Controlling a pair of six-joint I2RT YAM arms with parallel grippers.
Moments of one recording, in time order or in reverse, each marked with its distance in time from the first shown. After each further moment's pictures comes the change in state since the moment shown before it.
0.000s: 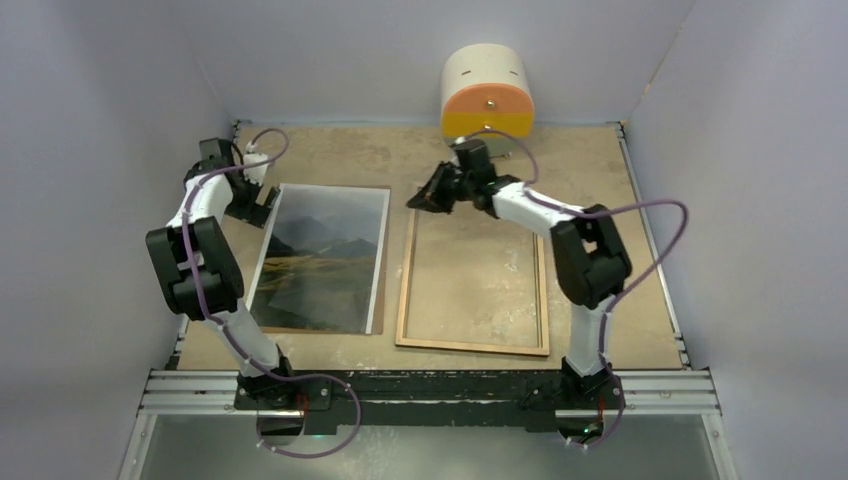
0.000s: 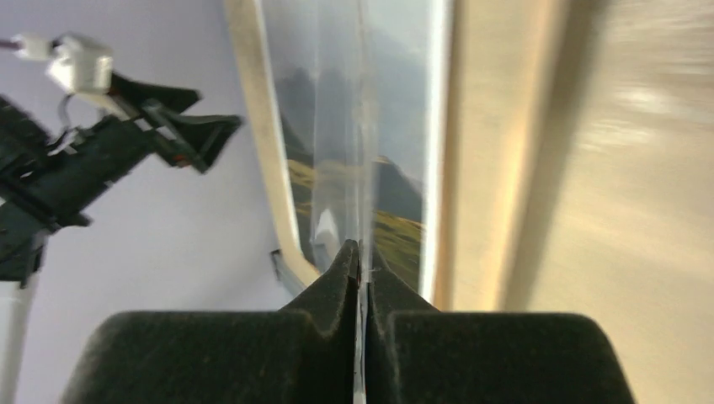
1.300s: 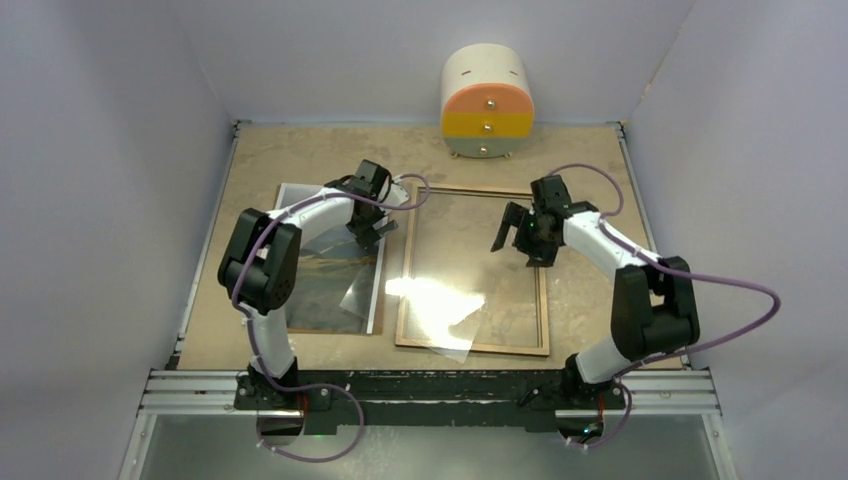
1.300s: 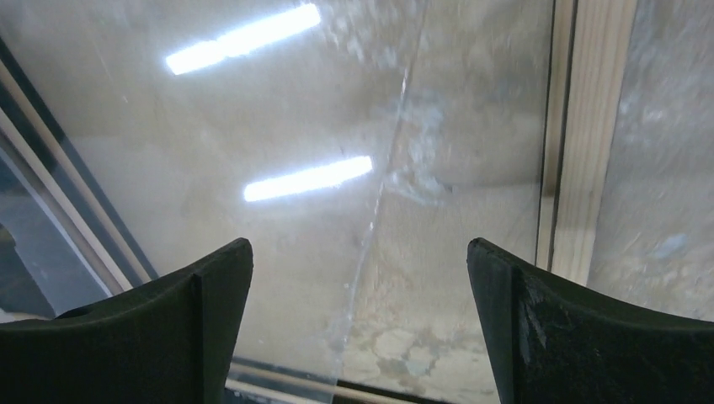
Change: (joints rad) left arm -0.734 0.070 -0.052 0.085 -0.256 -0.081; right arm -0.337 -0.442 -0.414 -0.576 0.328 -0.525
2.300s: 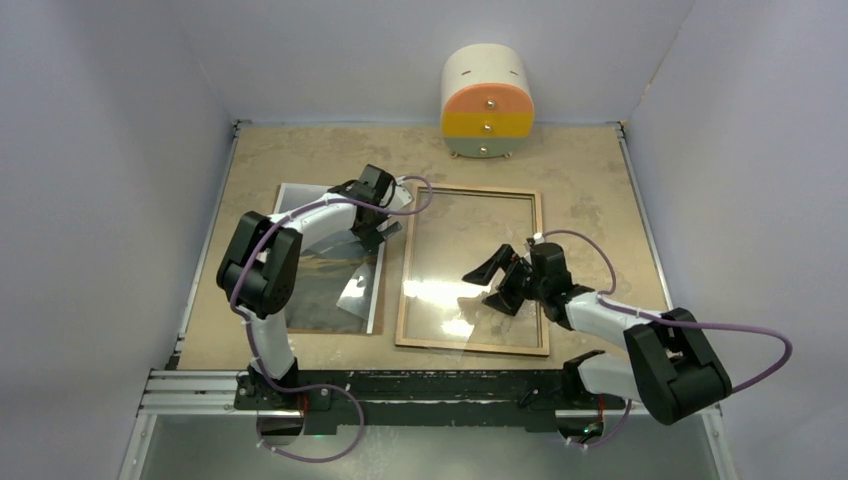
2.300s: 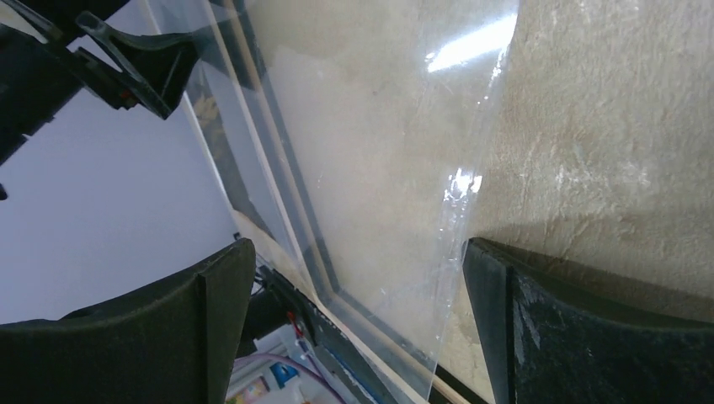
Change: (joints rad) left arm -0.035 -0.026 -0.048 0.053 -0.014 -0.044; right arm 0.152 -0.334 -0.727 0.831 -0.299 0.555
